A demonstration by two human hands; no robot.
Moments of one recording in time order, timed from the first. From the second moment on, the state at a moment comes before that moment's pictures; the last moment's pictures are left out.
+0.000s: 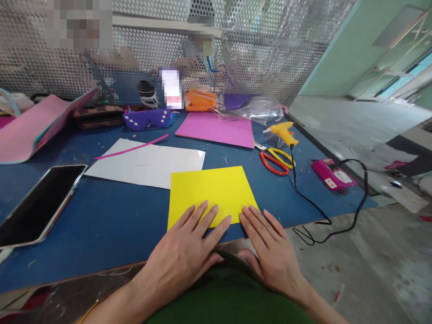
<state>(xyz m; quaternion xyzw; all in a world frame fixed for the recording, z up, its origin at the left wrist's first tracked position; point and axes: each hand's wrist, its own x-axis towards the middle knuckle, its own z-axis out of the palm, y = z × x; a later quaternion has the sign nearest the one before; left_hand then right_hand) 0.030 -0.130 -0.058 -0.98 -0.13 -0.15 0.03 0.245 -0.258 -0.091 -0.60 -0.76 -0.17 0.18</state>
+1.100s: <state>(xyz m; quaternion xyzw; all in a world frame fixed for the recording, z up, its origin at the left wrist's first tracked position) -0.054 -0.135 -0.069 -0.95 -0.20 -0.20 0.11 0.247 -0.263 -0.088 -0.61 -0.75 -0.19 0.19</state>
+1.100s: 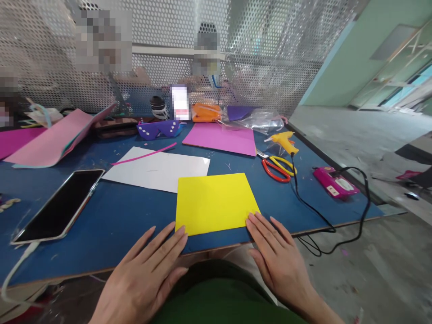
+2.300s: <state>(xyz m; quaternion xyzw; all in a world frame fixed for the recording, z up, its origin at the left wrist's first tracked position) -0.021 -0.034 -0.021 -0.88 -0.31 -0.36 0.05 0.311 -0.035 -0.011 -0.51 -0.77 -0.38 0.02</state>
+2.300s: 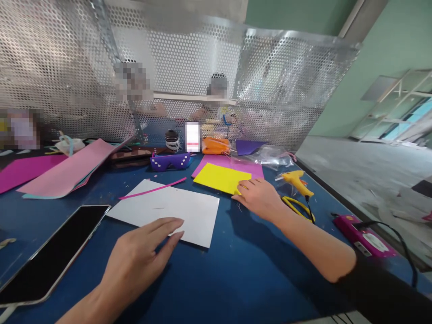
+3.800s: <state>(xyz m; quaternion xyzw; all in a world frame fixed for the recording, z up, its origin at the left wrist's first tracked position) 0.044 -0.026 0.042 -0.60 -0.41 -0.49 -0.48 0.274 -0.066 0.022 -0.56 -0.53 0.12 0.63</state>
